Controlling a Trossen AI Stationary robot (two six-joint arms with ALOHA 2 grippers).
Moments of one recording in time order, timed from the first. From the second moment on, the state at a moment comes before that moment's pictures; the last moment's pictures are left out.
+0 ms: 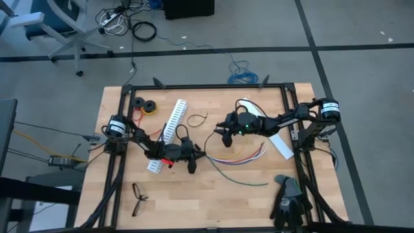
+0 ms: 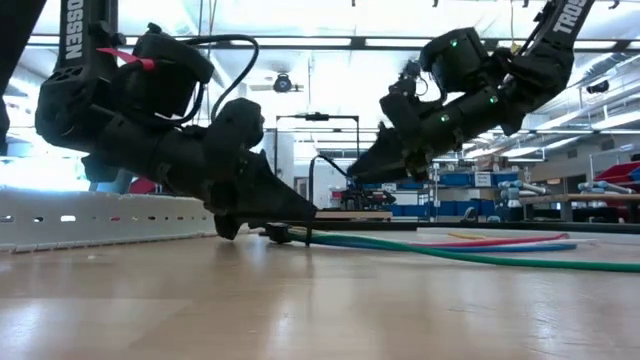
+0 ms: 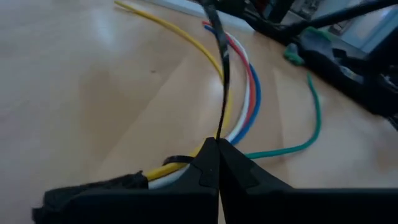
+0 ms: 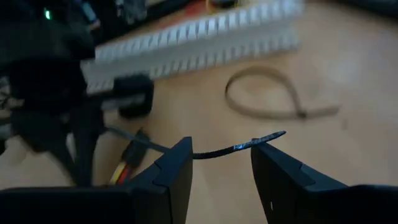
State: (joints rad) left arm -0.18 1.97 0.51 1.17 -0.29 -0.52; right arm -0.14 1.65 0.58 0.69 0.03 0.33
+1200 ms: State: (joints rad) left arm -0.13 1.97 0.55 1.17 -0.35 -0.48; right arm 0.02 1.81 0.74 0.72 0.03 0.31
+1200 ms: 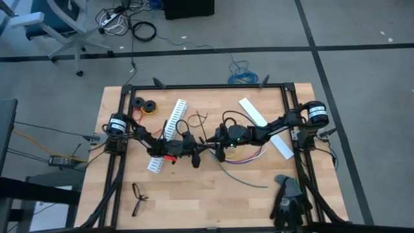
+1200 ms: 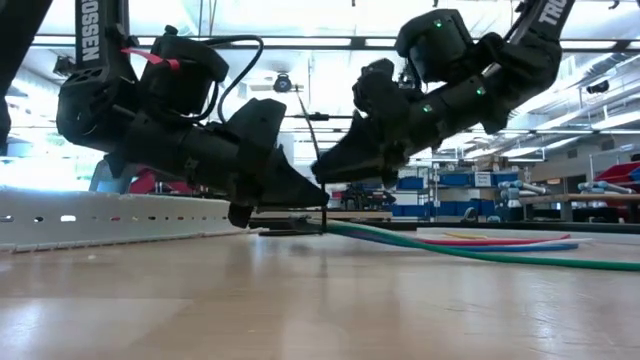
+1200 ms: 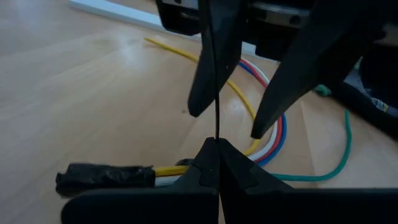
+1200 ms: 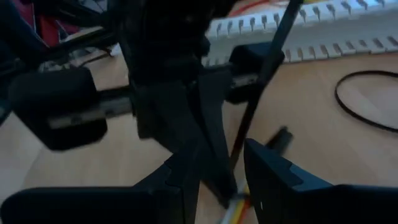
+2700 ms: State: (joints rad) left arm -0.12 1.97 0.57 1.13 -0.41 -0.45; right arm -0.01 1.81 0.75 0.71 0.09 0.16
